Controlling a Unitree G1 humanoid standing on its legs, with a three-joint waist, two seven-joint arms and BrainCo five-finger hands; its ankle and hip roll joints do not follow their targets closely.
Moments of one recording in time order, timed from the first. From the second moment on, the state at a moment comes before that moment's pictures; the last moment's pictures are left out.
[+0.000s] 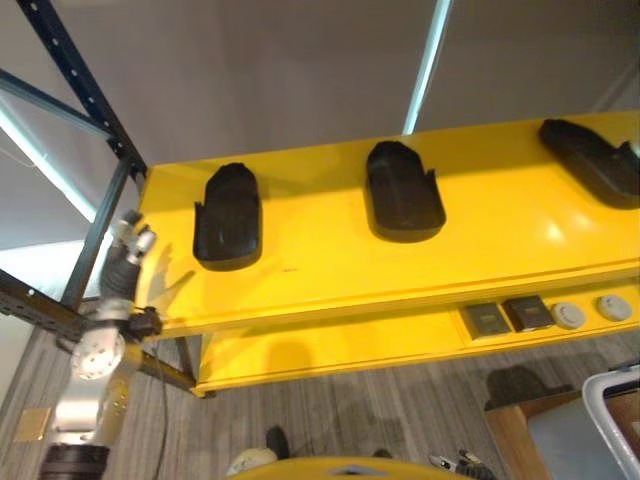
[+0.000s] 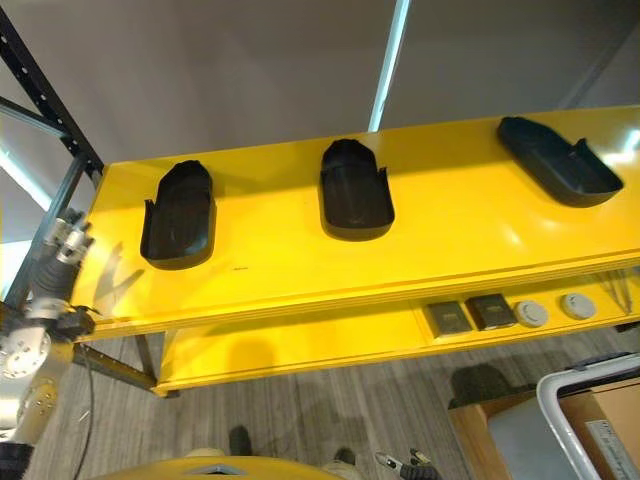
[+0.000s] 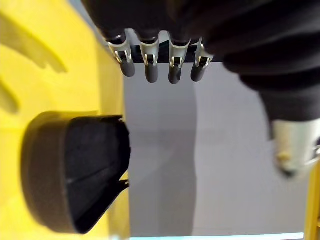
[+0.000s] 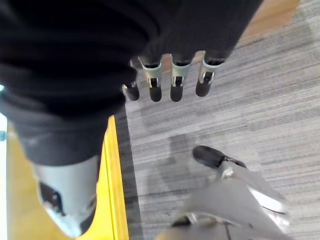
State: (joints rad) left arm 0.14 0.47 0.06 -0.14 -0.57 -0.09 0.12; right arm 0.28 -0.36 0.09 0.92 0.26 -0.08 -0.01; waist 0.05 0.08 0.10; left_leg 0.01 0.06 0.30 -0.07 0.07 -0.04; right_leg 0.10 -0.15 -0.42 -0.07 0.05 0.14
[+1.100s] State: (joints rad) left arm 0.16 0.45 -0.14 0.04 -0.82 -0.05 -0.23; right arm 0.26 -0.38 0.12 0.96 0.23 -0.08 0.01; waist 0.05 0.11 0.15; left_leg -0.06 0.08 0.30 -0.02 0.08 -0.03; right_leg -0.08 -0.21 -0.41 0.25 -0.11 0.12
